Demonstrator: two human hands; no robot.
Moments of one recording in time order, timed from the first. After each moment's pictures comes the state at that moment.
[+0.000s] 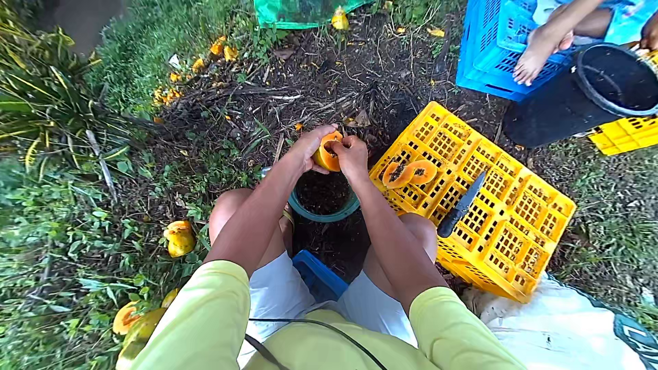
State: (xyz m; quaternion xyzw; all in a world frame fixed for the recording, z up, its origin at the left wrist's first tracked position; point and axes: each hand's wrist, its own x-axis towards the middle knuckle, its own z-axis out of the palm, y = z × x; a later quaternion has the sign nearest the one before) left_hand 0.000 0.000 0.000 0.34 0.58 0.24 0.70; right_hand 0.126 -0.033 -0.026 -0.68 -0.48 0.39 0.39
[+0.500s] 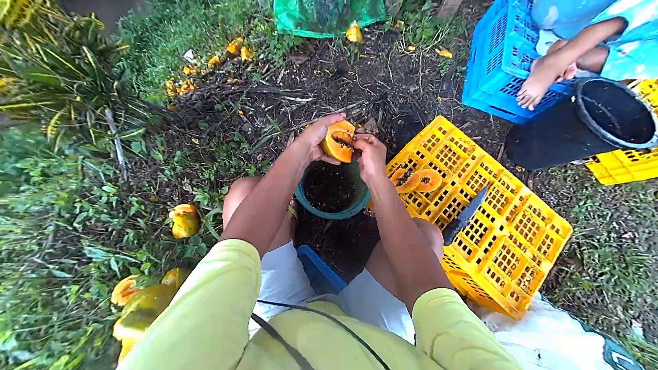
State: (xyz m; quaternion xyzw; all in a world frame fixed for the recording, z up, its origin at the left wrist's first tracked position) left_hand -0.019 0.002 0.013 0.33 0.52 0.27 0.73; right_hand 0.133 -0.028 -0.040 -0.57 -0.38 0.50 0.52
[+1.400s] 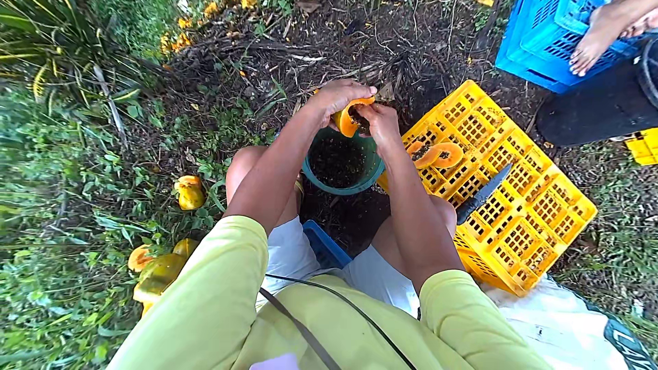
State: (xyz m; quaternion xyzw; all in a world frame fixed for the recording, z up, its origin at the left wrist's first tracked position) left_hand -0.017 -0.007 0.022 0.49 0.56 0.24 0.62; right_hand 0.133 -0.032 -0.028 -0.61 -0.51 0.48 0.37
